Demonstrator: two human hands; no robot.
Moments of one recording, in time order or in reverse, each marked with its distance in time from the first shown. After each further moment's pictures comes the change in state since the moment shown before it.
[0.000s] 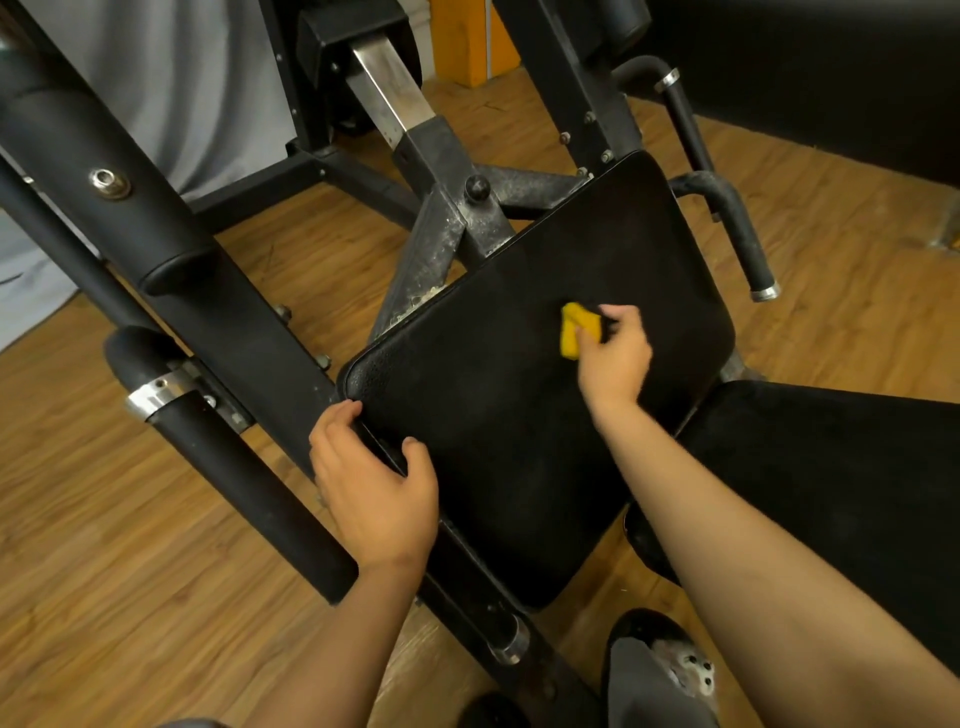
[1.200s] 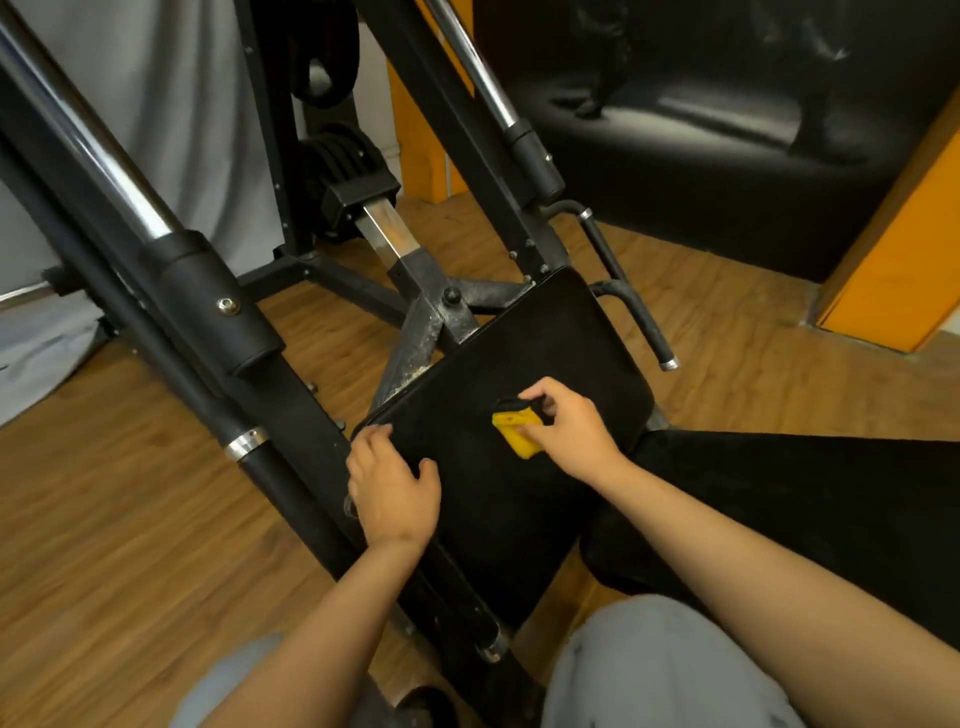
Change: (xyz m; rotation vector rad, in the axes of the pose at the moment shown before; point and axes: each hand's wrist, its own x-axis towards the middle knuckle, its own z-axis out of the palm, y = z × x) left_hand 0.013 0.046 -0.041 0.054 -0.286 0.041; right_hand -0.079 -0.084 -0.106 -0.181 -0.499 -0.335
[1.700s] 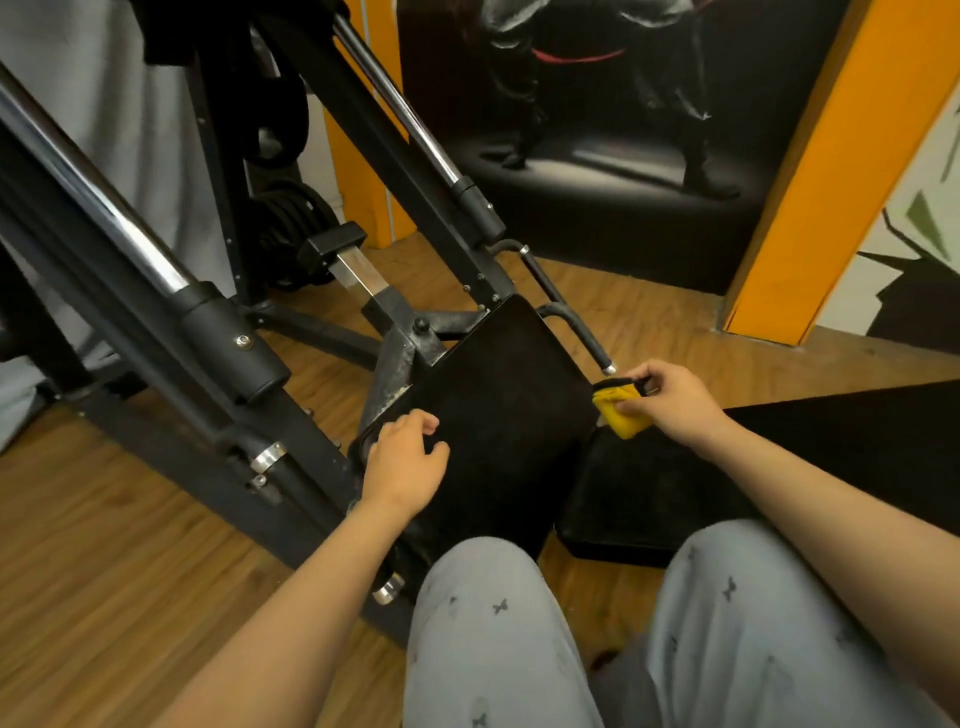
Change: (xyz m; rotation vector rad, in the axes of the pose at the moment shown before) left_hand 0.002 0.027 -0.059 0.020 -0.361 0.363; right_hand -0.081 -0.010 -0.121 -0.084 0.246 0.310
